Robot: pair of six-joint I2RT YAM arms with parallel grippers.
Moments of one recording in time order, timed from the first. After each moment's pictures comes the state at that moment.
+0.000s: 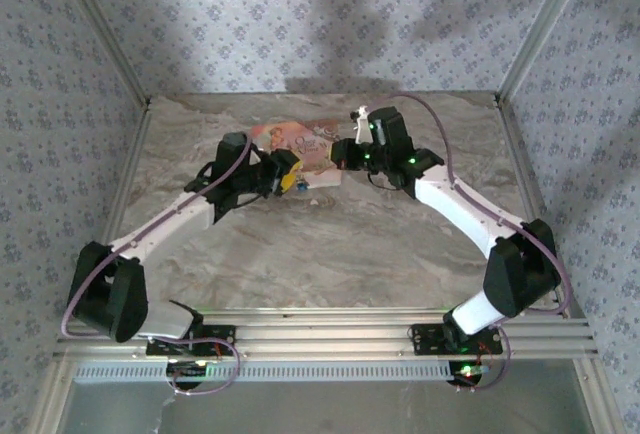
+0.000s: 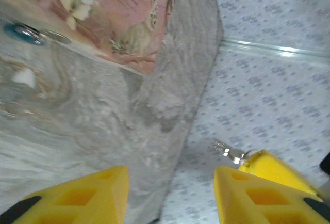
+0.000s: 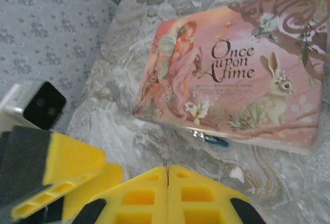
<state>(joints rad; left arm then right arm) -0.49 1.39 0.94 -0.04 0.39 -1.47 0.55 1.52 1.25 -0.25 -0.30 0.57</state>
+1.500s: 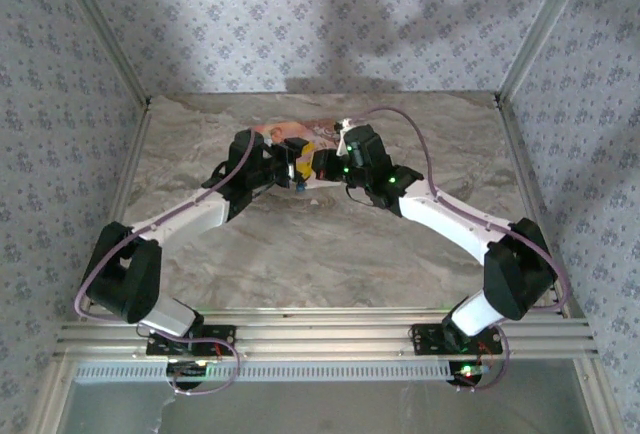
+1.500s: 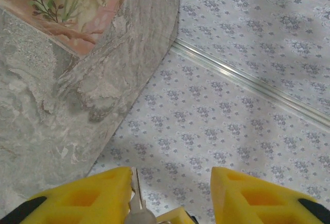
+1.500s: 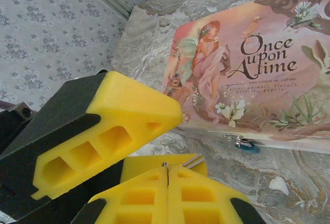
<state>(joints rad) -0.53 1.49 0.95 0.23 0.38 -1.87 0.69 1.53 1.16 -0.08 -0.13 0.70</state>
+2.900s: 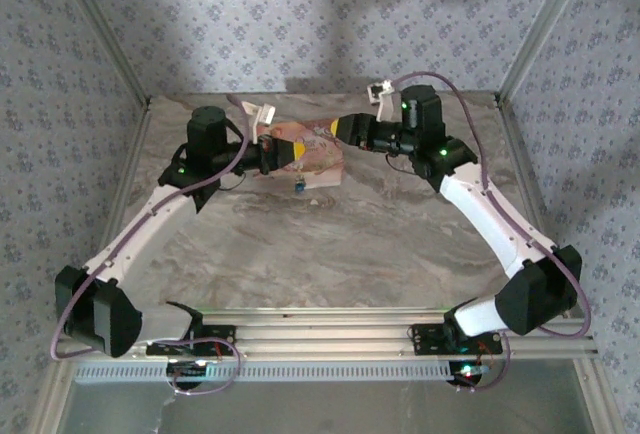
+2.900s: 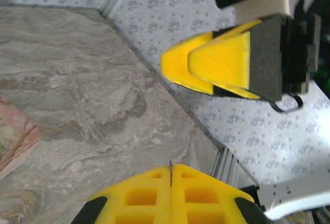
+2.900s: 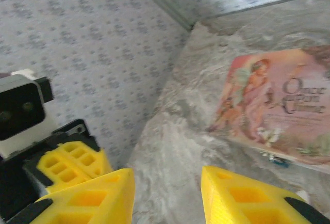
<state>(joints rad) -0.41 1.29 1.13 -0.12 0.84 -0.47 0.44 1.41 1.35 -0.28 -0.61 0.64</state>
